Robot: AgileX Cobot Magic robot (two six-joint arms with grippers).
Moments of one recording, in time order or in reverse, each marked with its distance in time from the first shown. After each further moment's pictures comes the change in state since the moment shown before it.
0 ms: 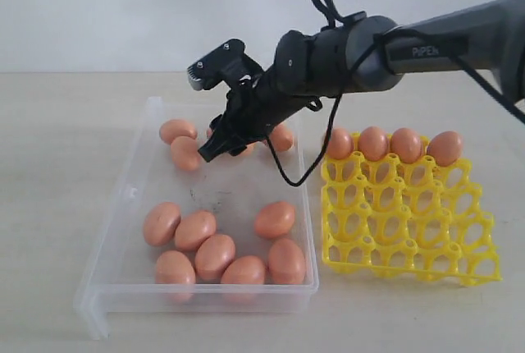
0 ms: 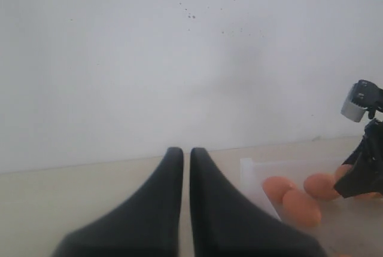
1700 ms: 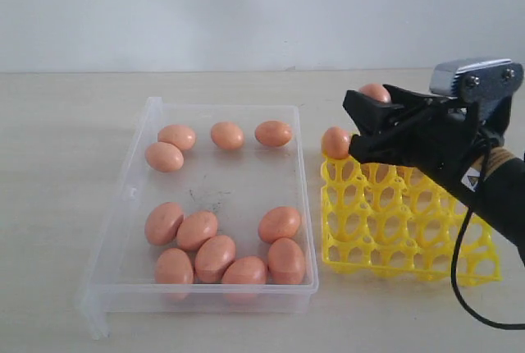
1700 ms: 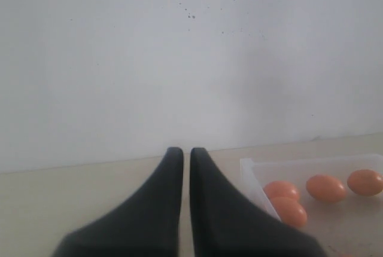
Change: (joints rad) left arm 0.000 0.000 0.000 0.000 0.000 0.000; right arm -0.269 -0.460 1.137 -0.602 -1.524 0.937
